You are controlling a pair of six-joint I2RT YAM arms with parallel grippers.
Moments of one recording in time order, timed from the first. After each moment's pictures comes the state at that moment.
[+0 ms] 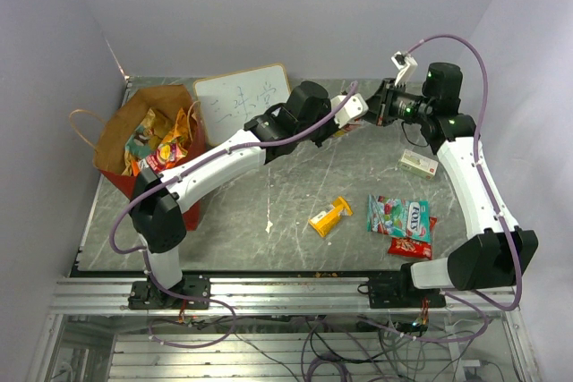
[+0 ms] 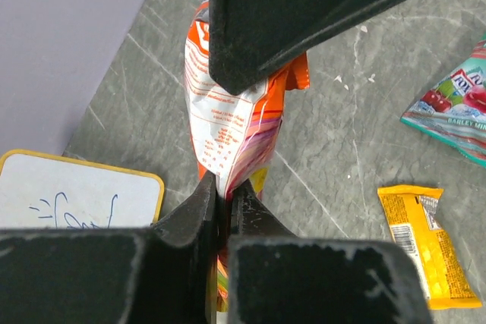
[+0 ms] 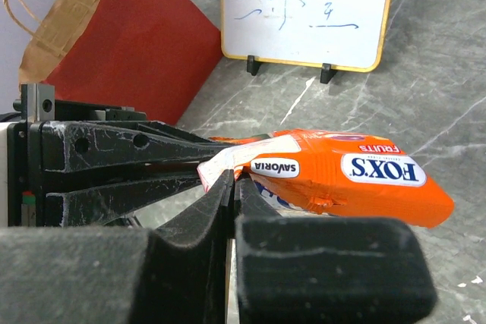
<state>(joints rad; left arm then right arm) -0.90 1.79 1.71 -0.33 0.00 0.37 0.08 1.37 1.37 -0.42 -0.81 0.22</state>
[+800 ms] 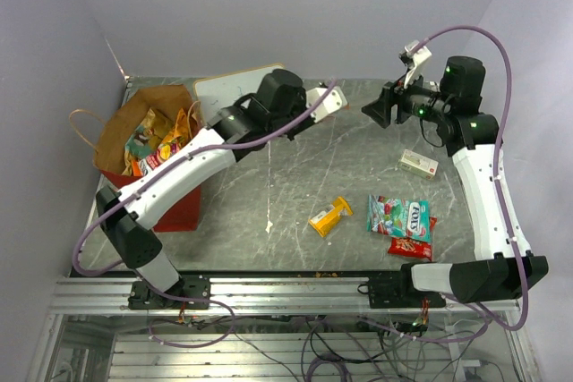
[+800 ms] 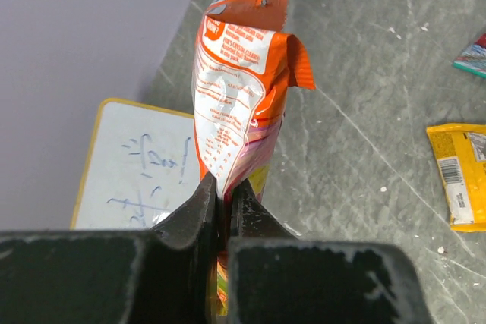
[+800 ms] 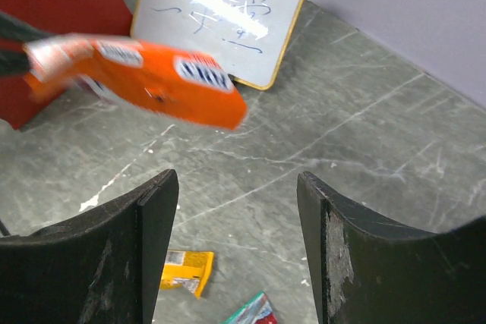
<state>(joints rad) -0.86 1.63 1.73 -0.56 -0.08 0.49 0.07 1.30 1.51 -0.62 -0.67 -0.21</state>
